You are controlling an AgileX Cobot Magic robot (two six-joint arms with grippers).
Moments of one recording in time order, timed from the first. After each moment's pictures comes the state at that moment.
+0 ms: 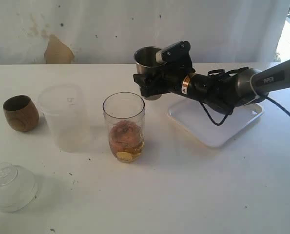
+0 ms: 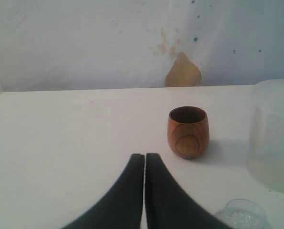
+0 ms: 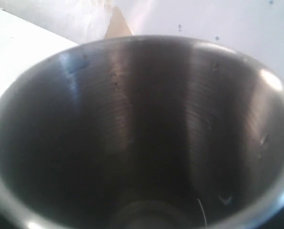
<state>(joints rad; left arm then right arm) 0.09 0.01 -0.01 0.04 0.21 0.03 0.19 2.25 -1.38 -0.72 -0.71 0.50</state>
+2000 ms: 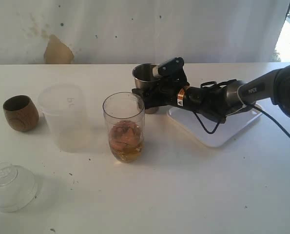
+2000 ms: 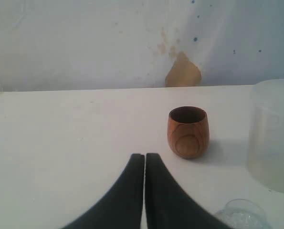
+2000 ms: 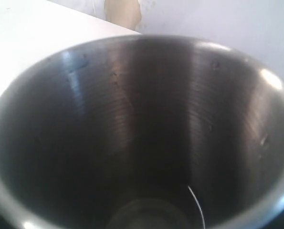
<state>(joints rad) 0.09 0.01 -0.01 0.04 0.21 0.03 0.19 2.37 -1.45 -0.77 -0.70 0.55</state>
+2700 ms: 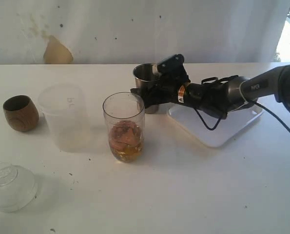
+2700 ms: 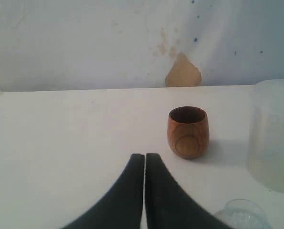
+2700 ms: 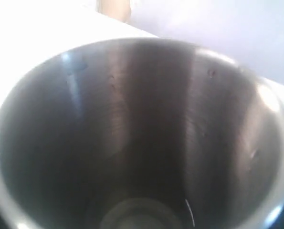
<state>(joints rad) 0.09 0.01 -0.01 0.04 0.21 0.03 0.19 2.34 -1.45 -0.79 -0.65 0.55</state>
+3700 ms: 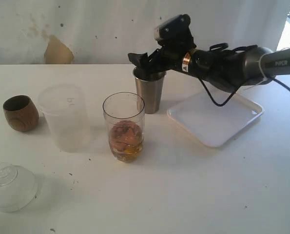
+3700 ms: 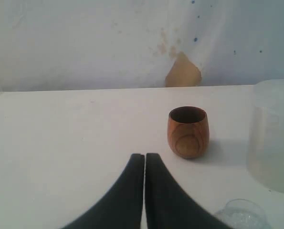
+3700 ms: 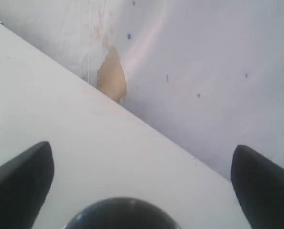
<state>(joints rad) 0.09 0.01 -0.01 0.04 0.21 0.03 0.19 2.15 -1.45 -0.79 -0.64 0.48</state>
